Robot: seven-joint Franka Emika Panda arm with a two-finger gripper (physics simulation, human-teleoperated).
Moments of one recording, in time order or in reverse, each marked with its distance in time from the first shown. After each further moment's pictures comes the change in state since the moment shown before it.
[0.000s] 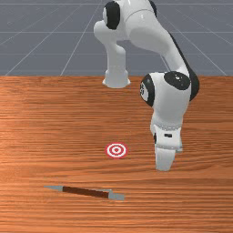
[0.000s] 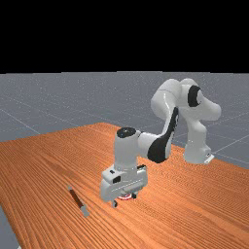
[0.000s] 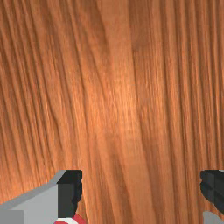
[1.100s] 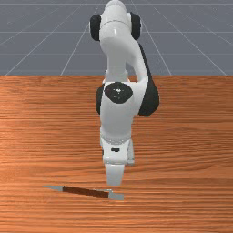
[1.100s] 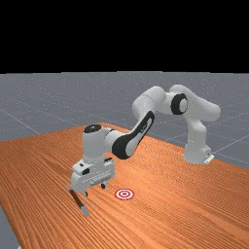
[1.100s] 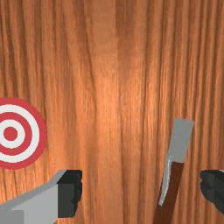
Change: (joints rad) arm -0.196 0.146 -0.002 0.232 -0.006 -0.081 -0.326
